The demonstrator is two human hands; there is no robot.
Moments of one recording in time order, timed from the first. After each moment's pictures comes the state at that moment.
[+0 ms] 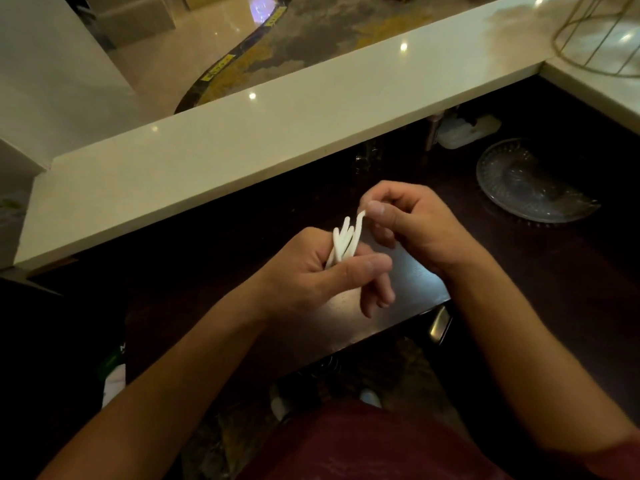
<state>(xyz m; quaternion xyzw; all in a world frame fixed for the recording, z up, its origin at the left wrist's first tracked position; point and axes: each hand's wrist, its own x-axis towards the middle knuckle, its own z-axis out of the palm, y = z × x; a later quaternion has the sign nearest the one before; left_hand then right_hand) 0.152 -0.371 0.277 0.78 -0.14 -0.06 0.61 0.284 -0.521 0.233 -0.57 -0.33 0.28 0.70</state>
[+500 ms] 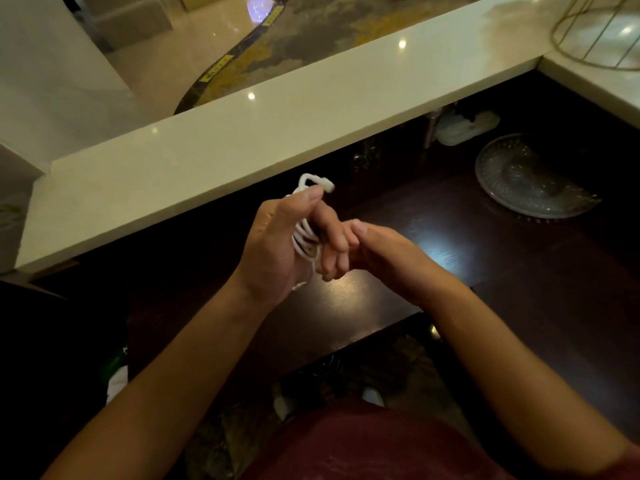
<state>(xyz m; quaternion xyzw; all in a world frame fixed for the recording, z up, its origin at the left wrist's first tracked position) 0.170 -0.361 0.266 0.63 -0.05 0.06 0.78 0.251 -0.508 0.204 -0.52 -0.32 0.40 0.68</state>
